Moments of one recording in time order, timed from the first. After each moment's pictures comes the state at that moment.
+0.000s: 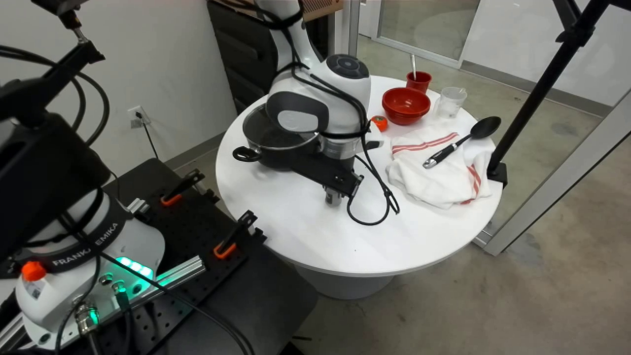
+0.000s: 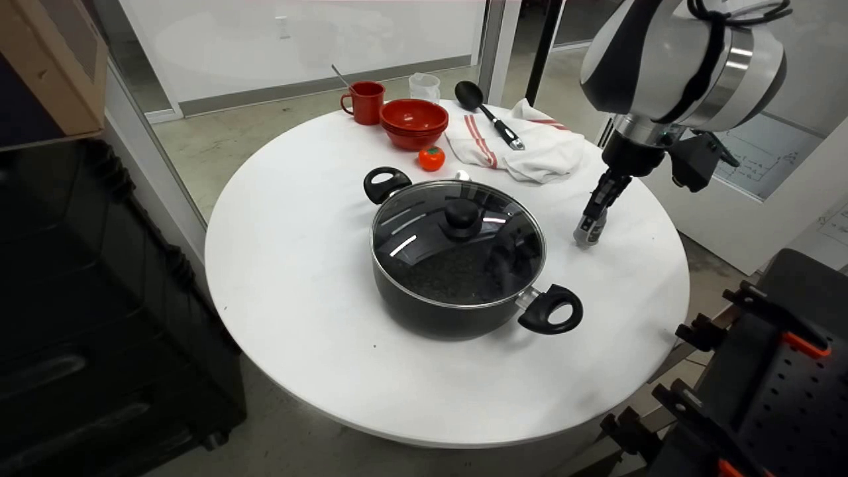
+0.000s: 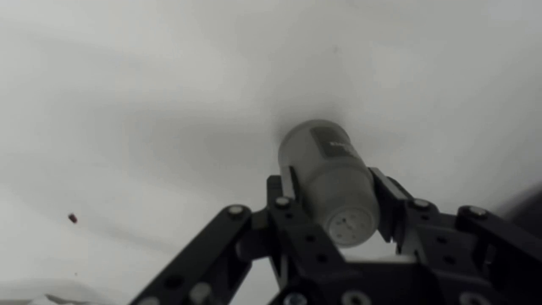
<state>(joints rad) -0.17 0.57 -0.15 -2.39 0.67 2.91 -1.11</state>
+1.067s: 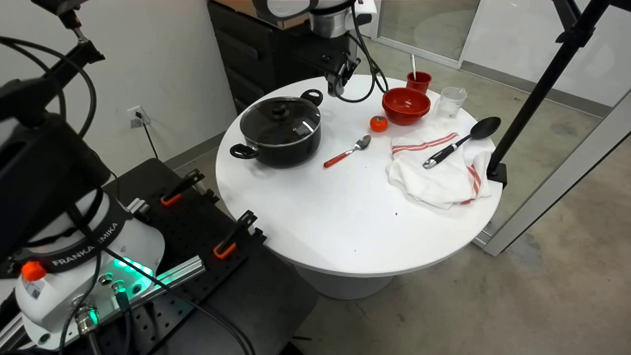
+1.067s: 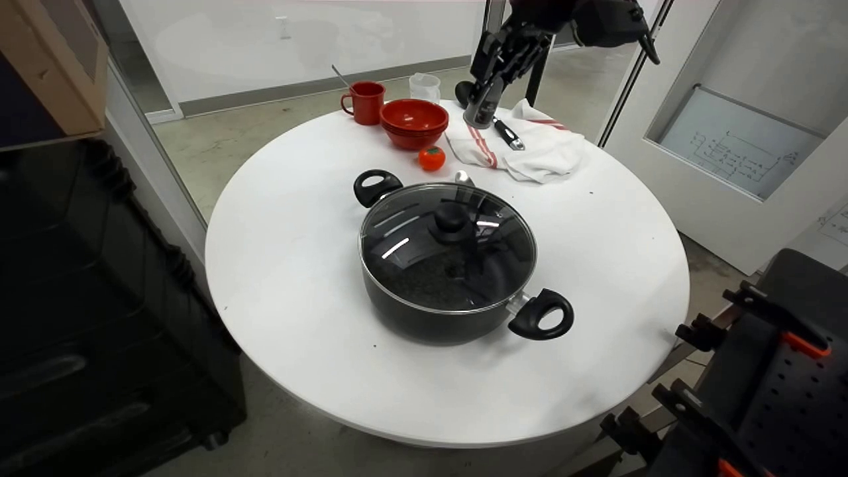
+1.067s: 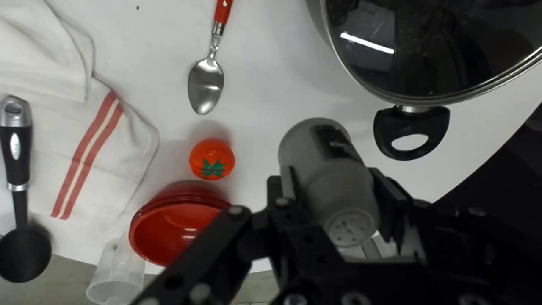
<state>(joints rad) 0.03 0.28 -0.11 -2.26 0.68 2.82 -0.74</state>
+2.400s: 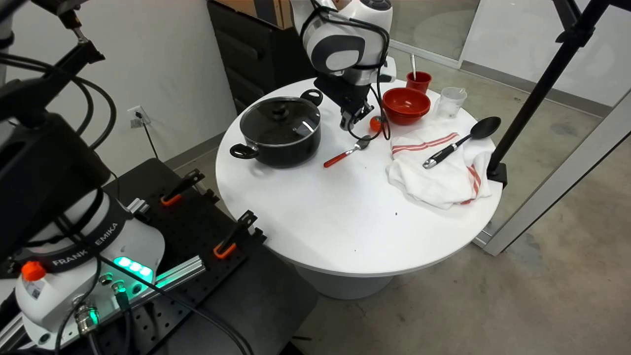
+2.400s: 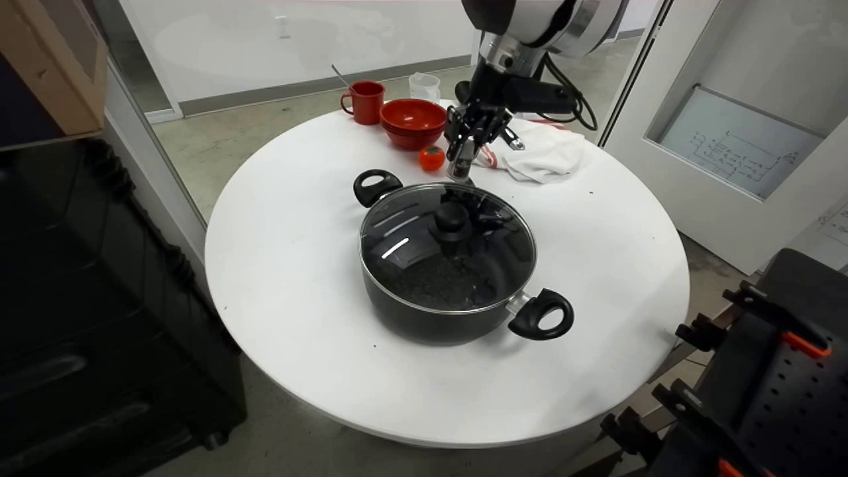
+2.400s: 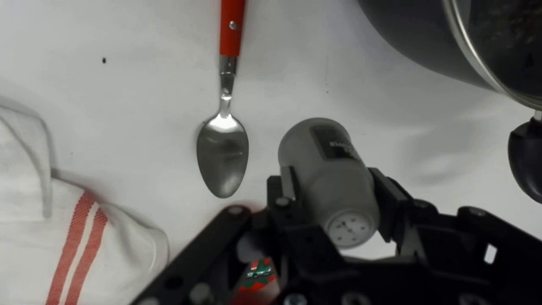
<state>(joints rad) -0.24 0.71 0.10 -1.90 0.42 2.72 -0.42</state>
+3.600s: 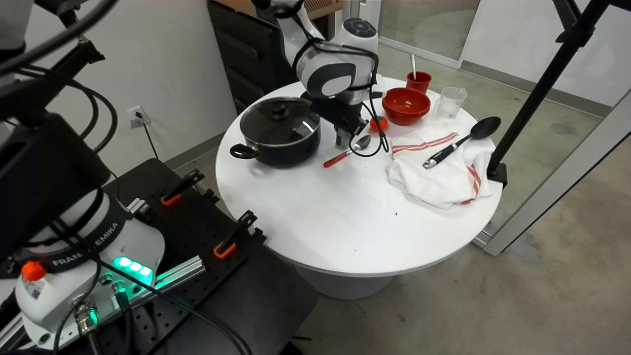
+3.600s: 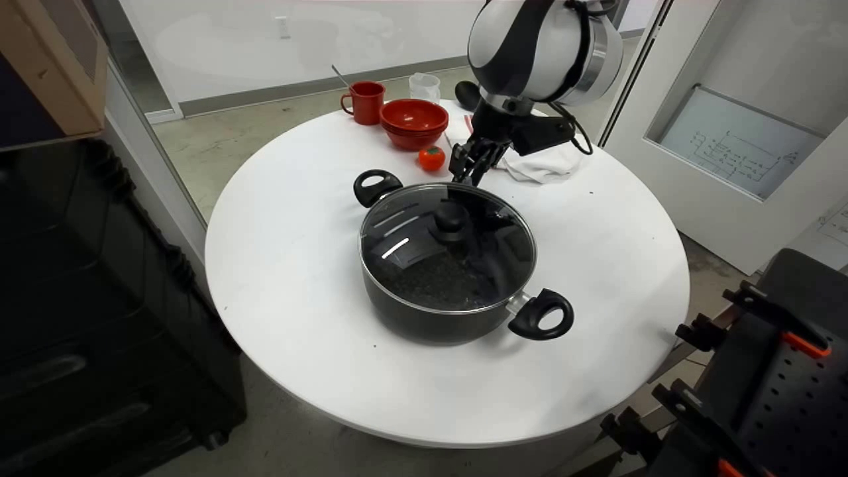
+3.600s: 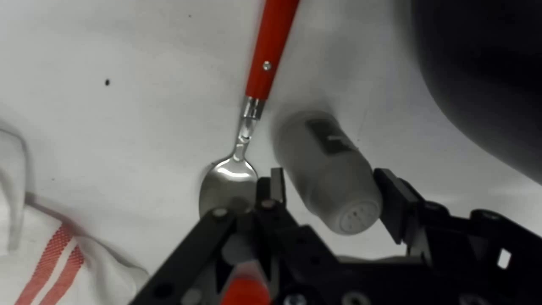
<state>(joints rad) -0.34 0.80 0.20 -1.94 0.22 2.86 -0.44</state>
